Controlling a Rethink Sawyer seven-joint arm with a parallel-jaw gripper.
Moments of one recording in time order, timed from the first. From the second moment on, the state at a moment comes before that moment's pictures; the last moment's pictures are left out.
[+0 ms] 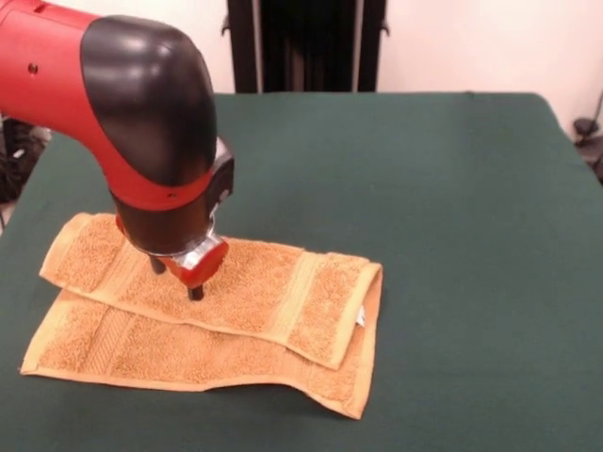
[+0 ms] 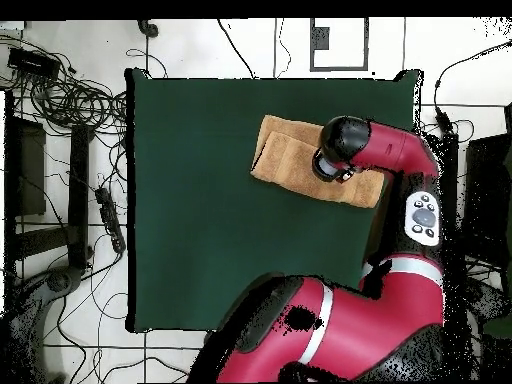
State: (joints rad) arm -0.31 -0.11 -0.10 0.84 -0.09 1.04 2.15
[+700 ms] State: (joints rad) arm -0.18 -0.17 -0.12 0.87 -0.06 1.04 2.15
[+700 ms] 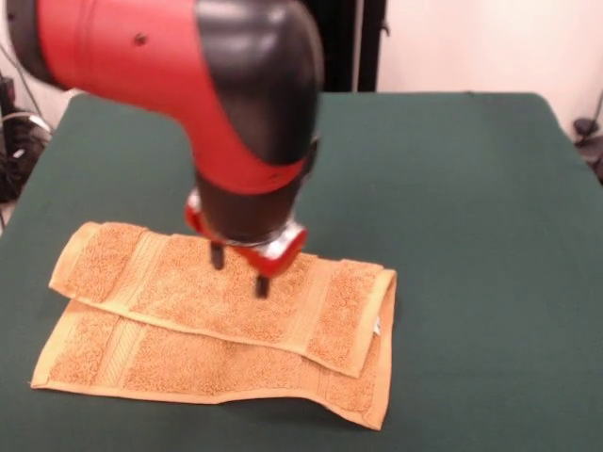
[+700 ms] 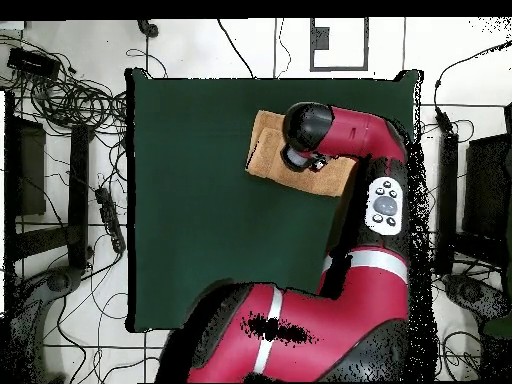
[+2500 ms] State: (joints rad) arm -0.16 -0.10 -0.16 0.85 0.02 0.85 2.15
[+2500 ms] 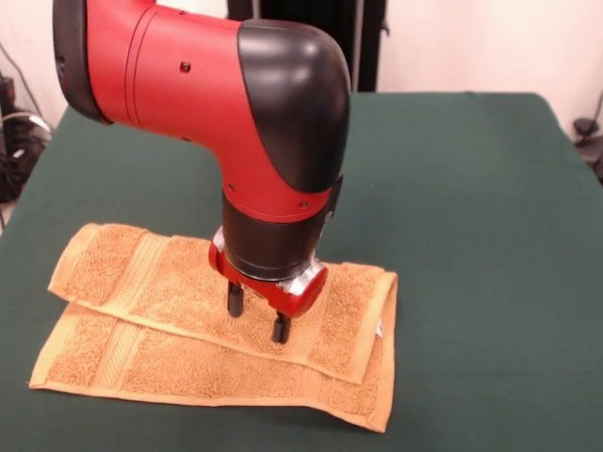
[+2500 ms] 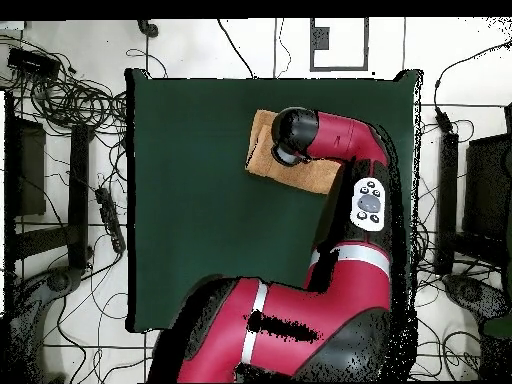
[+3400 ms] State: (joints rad) arm -0.14 -0.08 -0.18 0.82 0.03 0.85 2.15
